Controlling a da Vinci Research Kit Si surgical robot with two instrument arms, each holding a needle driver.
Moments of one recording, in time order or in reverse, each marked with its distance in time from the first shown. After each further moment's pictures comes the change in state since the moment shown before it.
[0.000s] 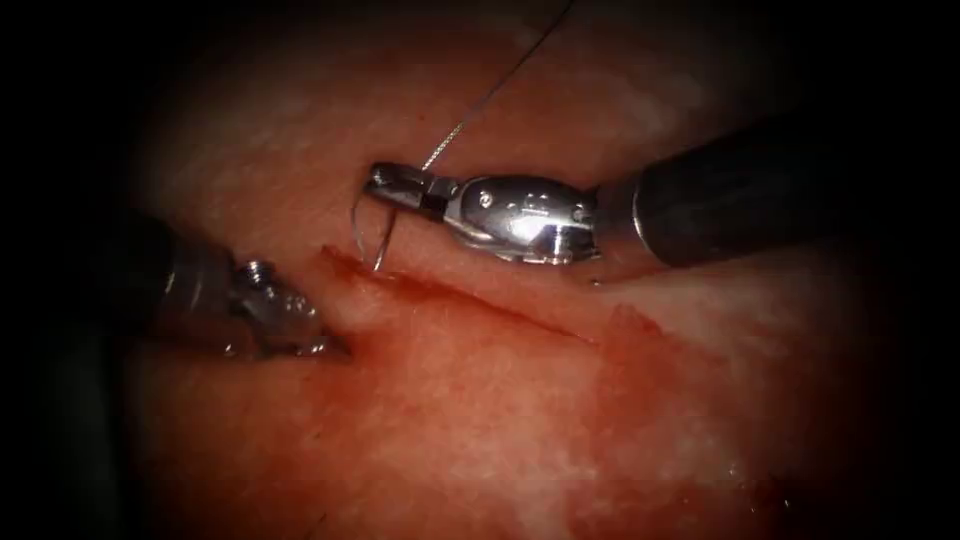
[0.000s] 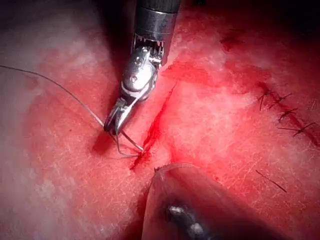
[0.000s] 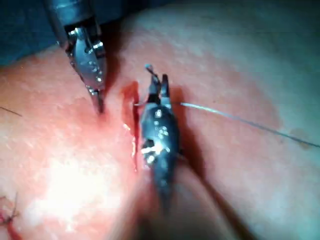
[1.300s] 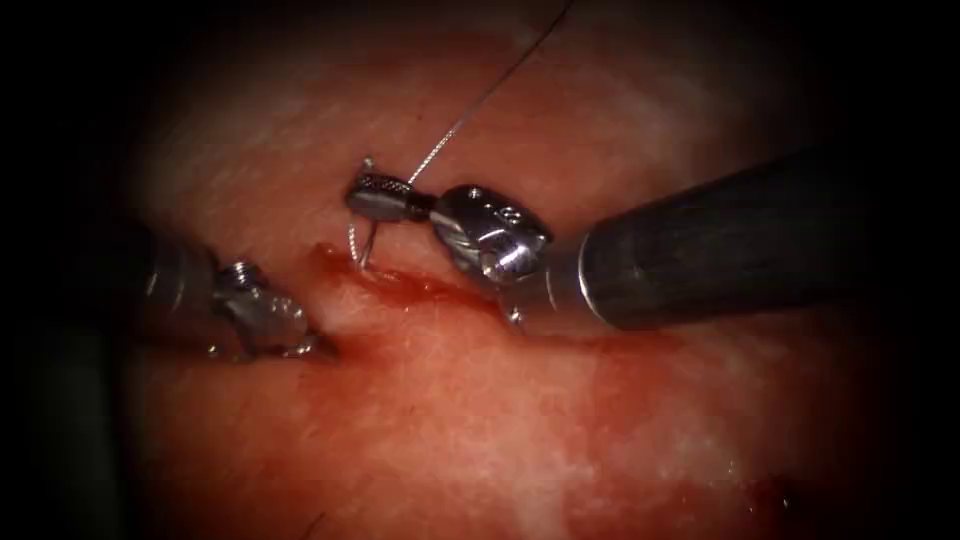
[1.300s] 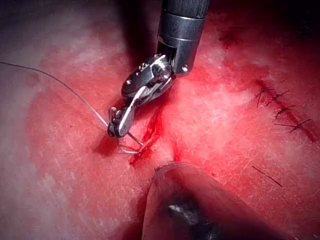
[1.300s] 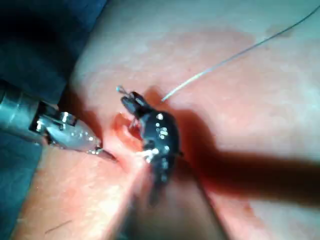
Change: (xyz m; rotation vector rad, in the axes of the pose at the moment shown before) right arm -0.001 -0.002 0.001 0.111 -0.042 0.626; left arm -0.001 -0.001 0.000 -0.005 -0.001 0.002
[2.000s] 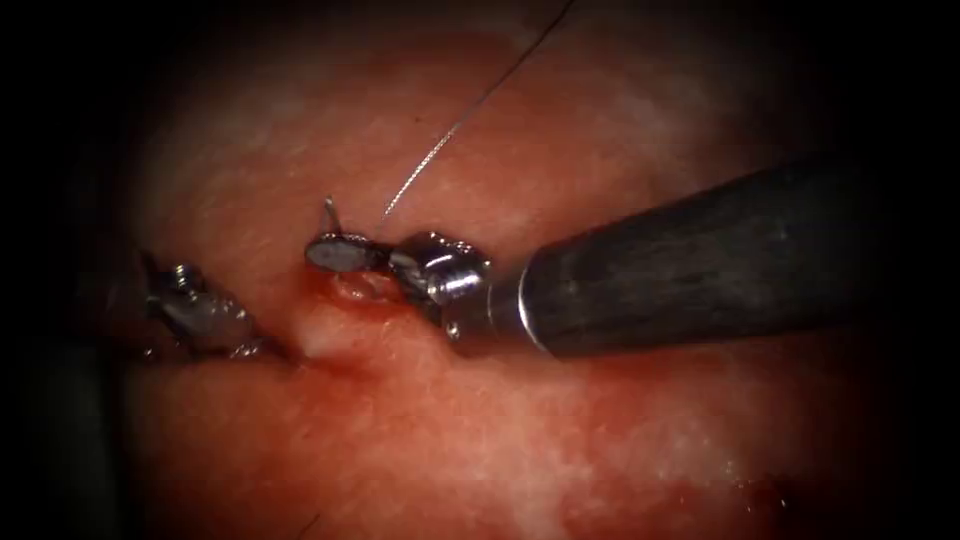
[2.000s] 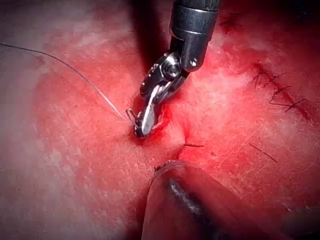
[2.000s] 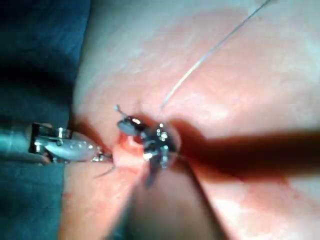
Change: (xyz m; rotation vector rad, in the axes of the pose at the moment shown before) right arm -0.006 -0.004 0.002 0.089 -0.102 0.346; left arm -0.003 -0.001 -0.002 -0.028 0.037 0.012
